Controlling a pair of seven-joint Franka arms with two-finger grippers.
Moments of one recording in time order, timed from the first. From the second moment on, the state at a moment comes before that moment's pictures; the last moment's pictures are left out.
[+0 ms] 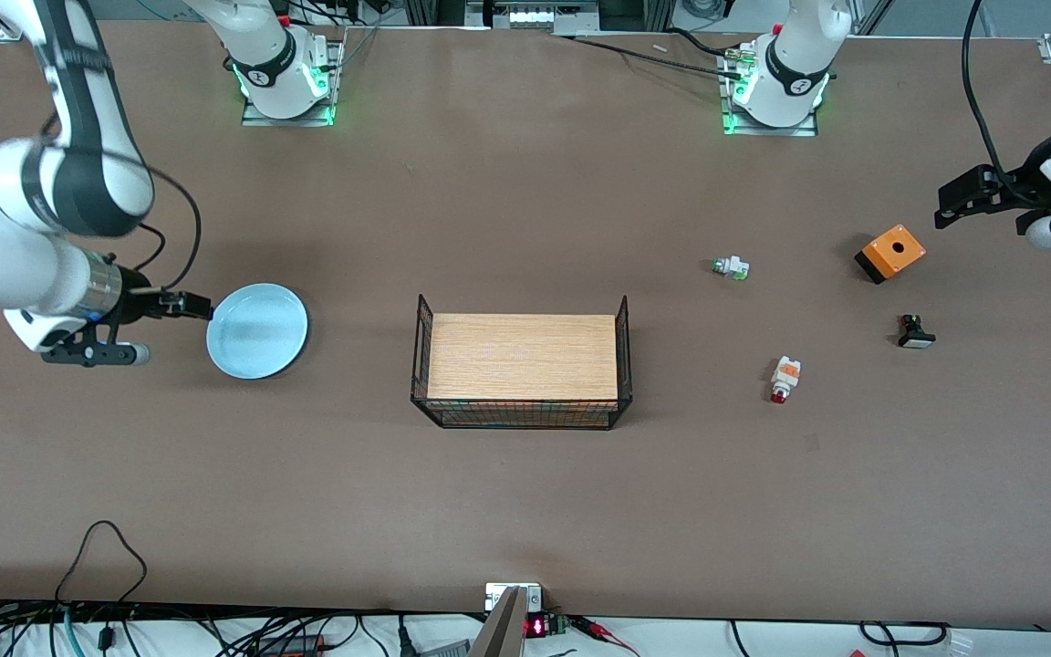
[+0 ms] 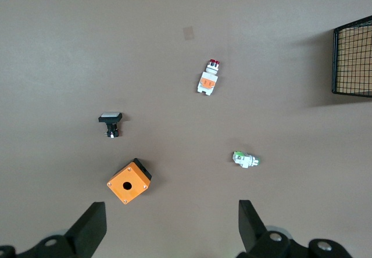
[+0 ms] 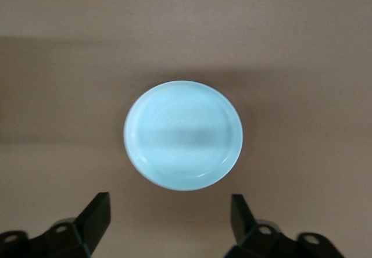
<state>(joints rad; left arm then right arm) -0.01 0.00 0.03 -1.62 0.01 1.54 0.08 -0.01 0.25 0.04 -1.77 0.04 1.85 0.07</state>
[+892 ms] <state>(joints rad) -0.01 0.00 0.02 -1.62 0.01 1.52 0.08 0.03 0.17 -0.05 -1.48 -0.05 1.54 0.05</state>
